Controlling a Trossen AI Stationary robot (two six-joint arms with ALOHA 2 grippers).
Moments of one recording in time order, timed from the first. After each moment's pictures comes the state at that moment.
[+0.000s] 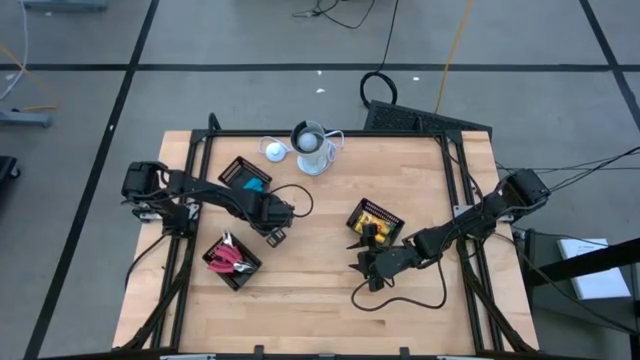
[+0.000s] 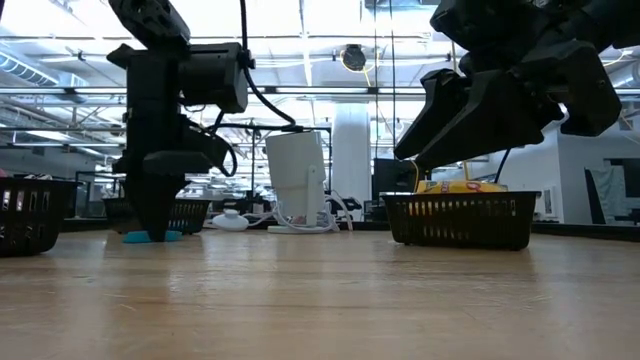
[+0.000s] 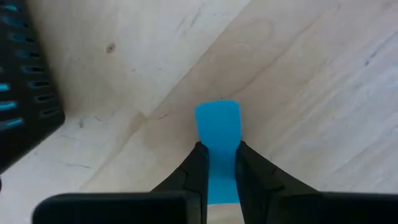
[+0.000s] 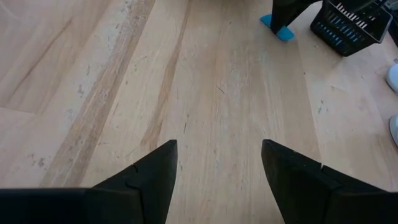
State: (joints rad) left arm -0.02 1.67 0.87 -0.75 -0.04 -0.77; right arm 0.45 1.57 0.74 0.14 0.44 -0.01
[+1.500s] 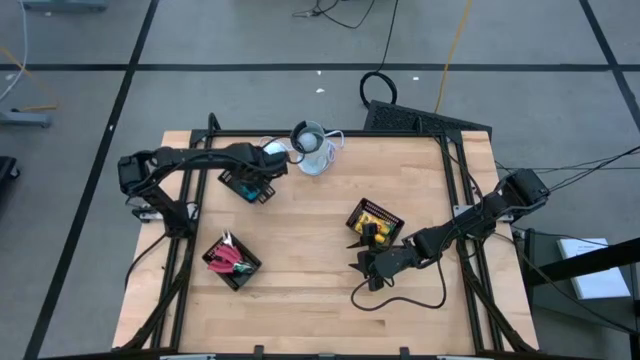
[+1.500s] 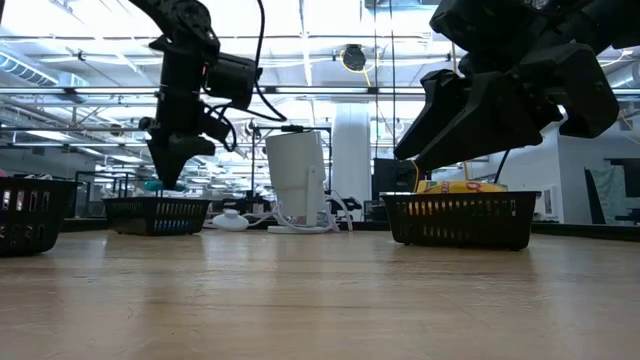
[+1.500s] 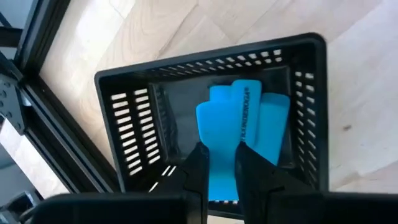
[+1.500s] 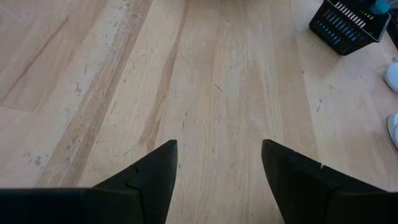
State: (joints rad) left arm 0.38 1.60 1.08 -1.13 -0.33 -0.42; right arm 0.44 1.57 0.74 0.13 0.45 -0.02
